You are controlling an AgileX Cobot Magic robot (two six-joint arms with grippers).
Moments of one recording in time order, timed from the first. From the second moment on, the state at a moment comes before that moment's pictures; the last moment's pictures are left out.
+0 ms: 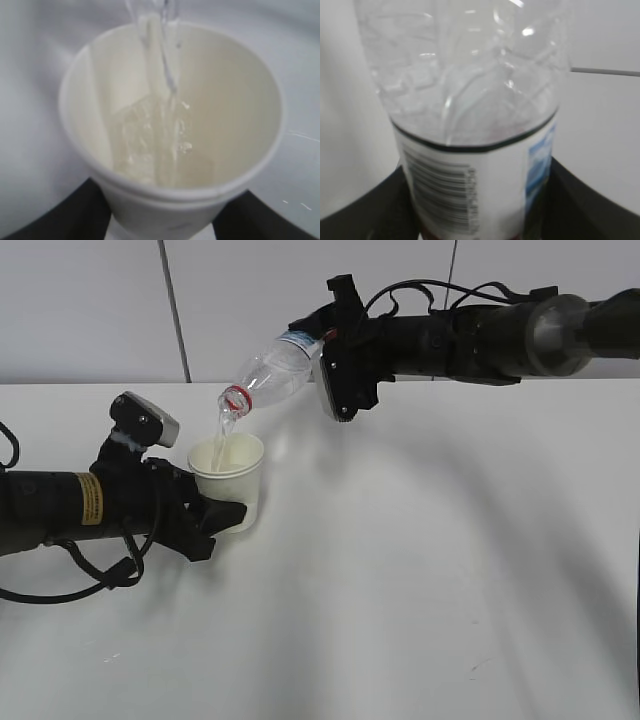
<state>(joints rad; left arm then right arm) -0.23 1.94 -0.77 0.95 -0.71 -0.55 0.27 2.29 -1.73 -1.26 -0.49 -0.57</state>
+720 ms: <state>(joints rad) -0.23 1.94 -0.77 0.95 -0.71 -0.55 0.27 2.29 -1.73 -1.26 -0.49 -0.57</state>
